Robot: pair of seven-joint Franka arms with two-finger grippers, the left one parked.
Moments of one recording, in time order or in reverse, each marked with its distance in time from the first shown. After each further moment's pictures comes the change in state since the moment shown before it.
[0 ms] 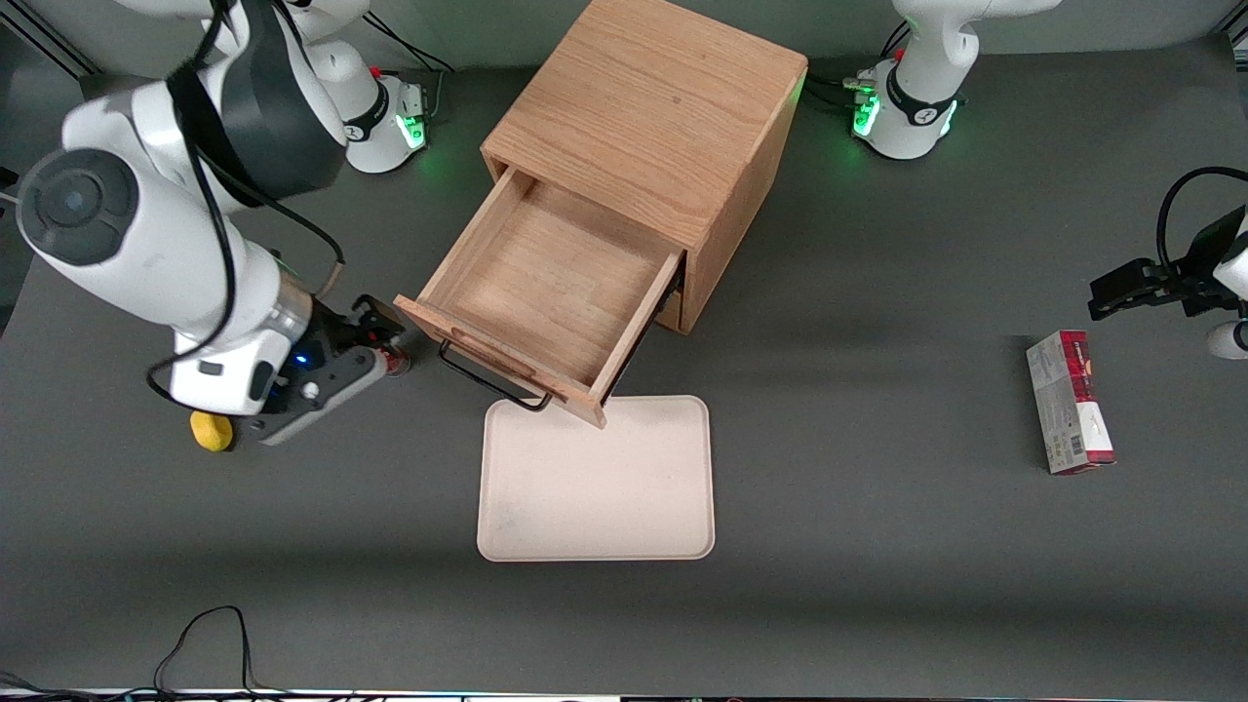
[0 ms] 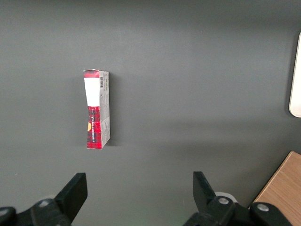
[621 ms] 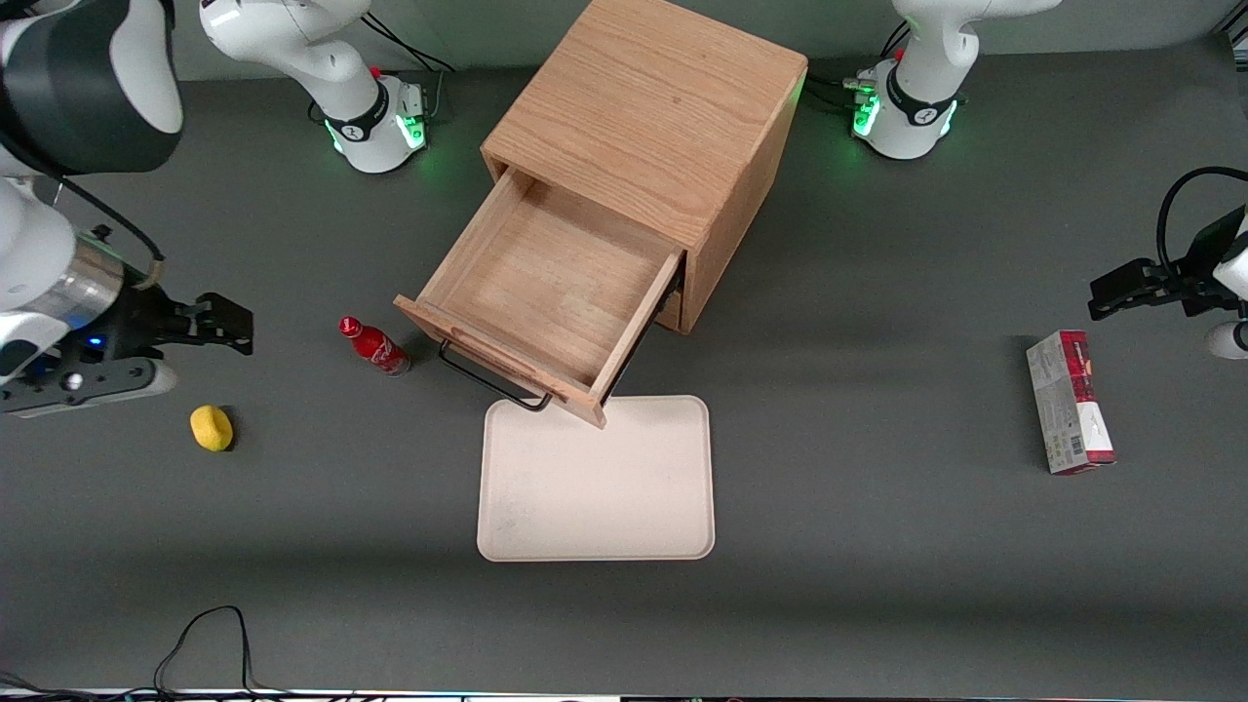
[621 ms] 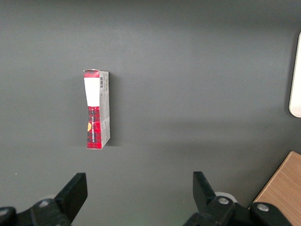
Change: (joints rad) arm -0.022 -0.121 -0.199 -0.099 -0.016 -0.006 0.152
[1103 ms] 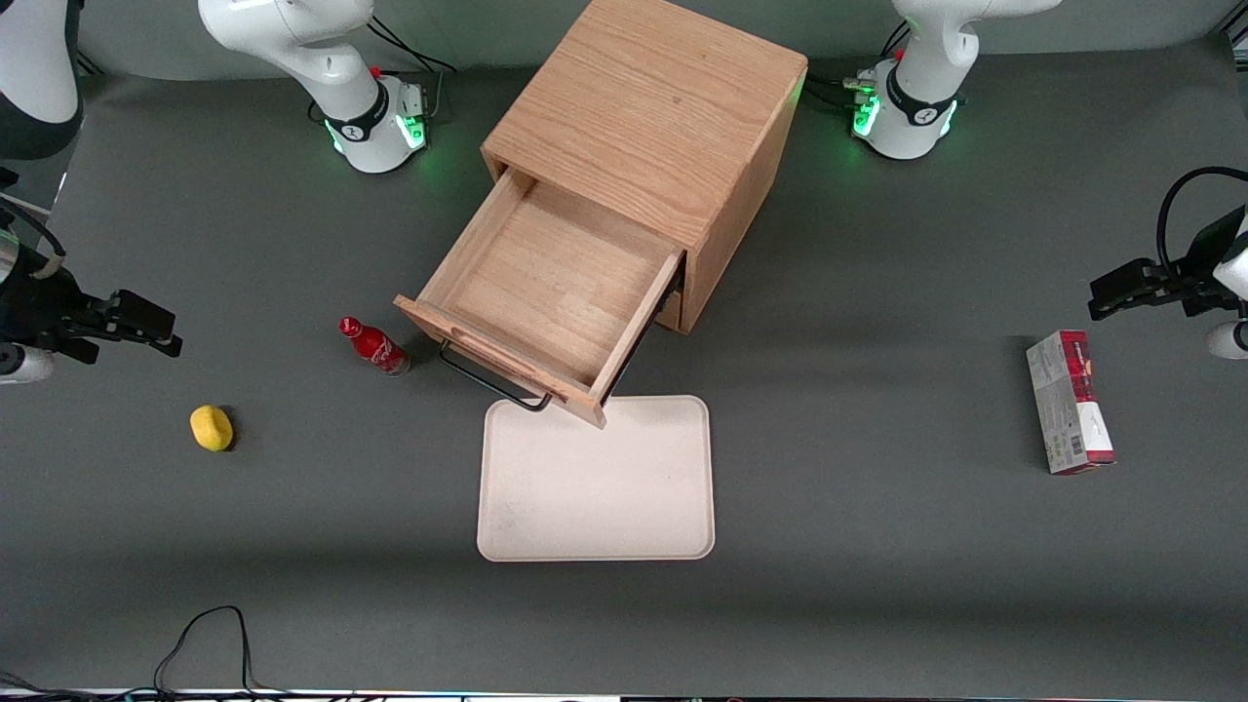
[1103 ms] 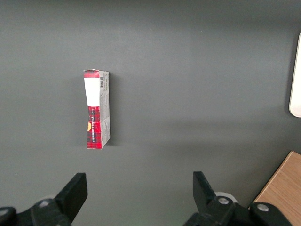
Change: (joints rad) arm -0.260 -0.157 0.177 -0.225 0.000 0.163 0.004
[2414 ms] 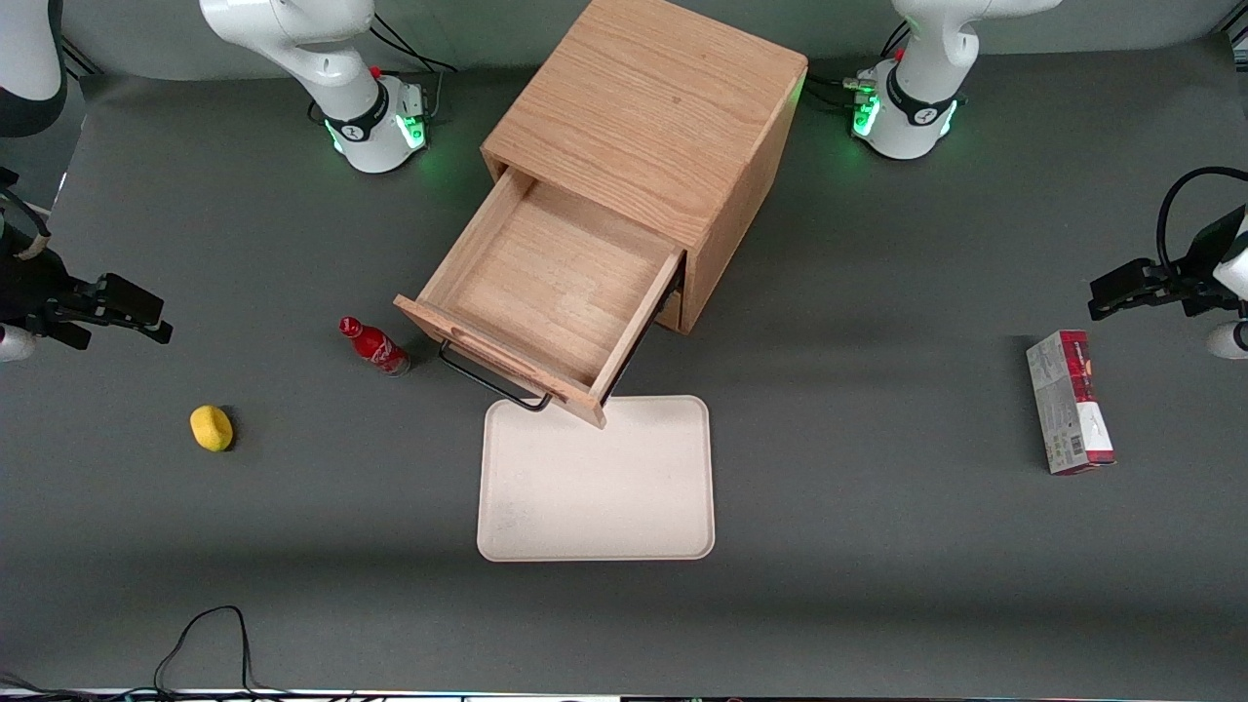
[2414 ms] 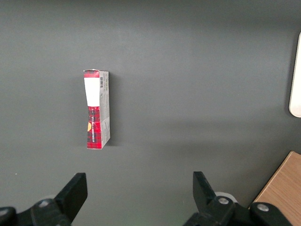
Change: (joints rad) arm -0.187 -0.046 0.186 -0.053 -0.002 0.015 0.003
